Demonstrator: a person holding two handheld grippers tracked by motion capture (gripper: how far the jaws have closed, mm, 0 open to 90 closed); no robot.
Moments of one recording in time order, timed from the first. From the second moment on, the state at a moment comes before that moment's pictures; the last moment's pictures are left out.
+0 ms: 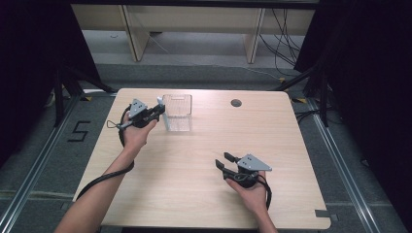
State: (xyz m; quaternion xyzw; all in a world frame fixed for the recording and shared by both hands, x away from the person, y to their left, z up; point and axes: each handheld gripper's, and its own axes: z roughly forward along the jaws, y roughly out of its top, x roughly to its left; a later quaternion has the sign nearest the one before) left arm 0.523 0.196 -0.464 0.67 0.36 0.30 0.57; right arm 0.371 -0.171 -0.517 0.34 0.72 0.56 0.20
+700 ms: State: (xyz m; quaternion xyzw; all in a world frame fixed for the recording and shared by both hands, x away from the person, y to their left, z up) left arm 0.500 0.197 -0.463 0.69 0.35 0.31 0.56; right arm 0.370 -0.174 -0.516 0.34 0.72 0.56 0.21
